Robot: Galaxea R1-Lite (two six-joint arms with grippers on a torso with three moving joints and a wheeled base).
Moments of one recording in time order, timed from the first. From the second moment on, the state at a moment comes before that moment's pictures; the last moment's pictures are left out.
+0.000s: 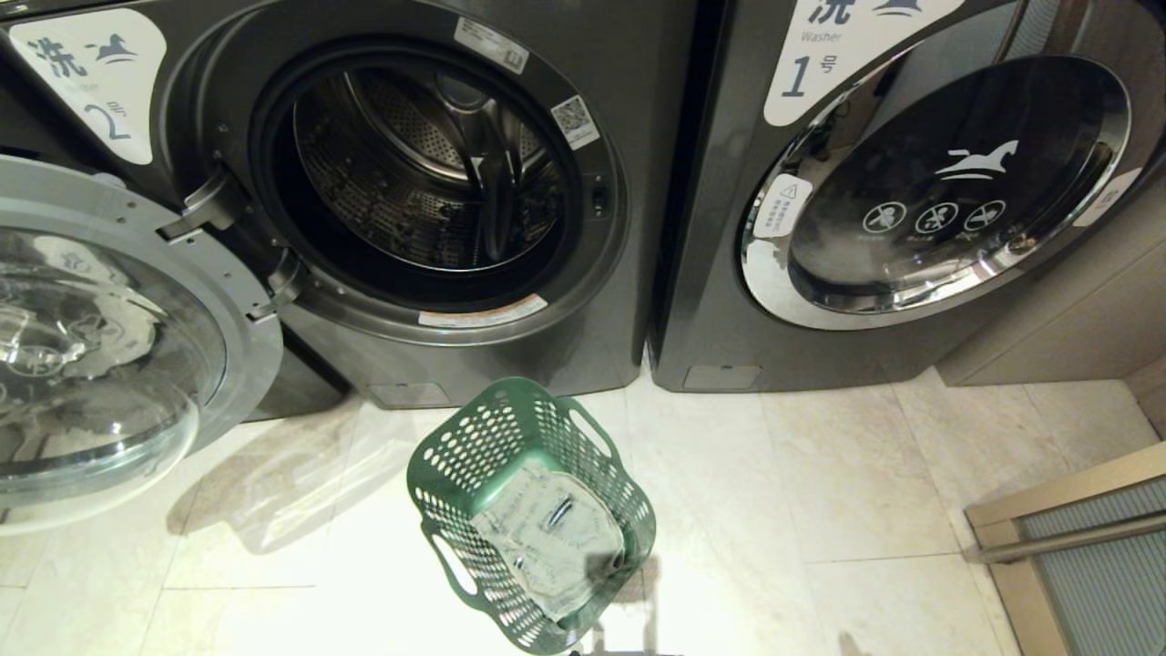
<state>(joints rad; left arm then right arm) 0.00 0.00 -0.01 0.04 -0.02 0.04 0.00 0.00 0.00 0.00 0.05 -0.11</state>
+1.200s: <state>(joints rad) 0.00 0.00 -0.01 0.04 -0.01 0.04 0.00 0.00 0.00 0.00 0.05 -0.12</state>
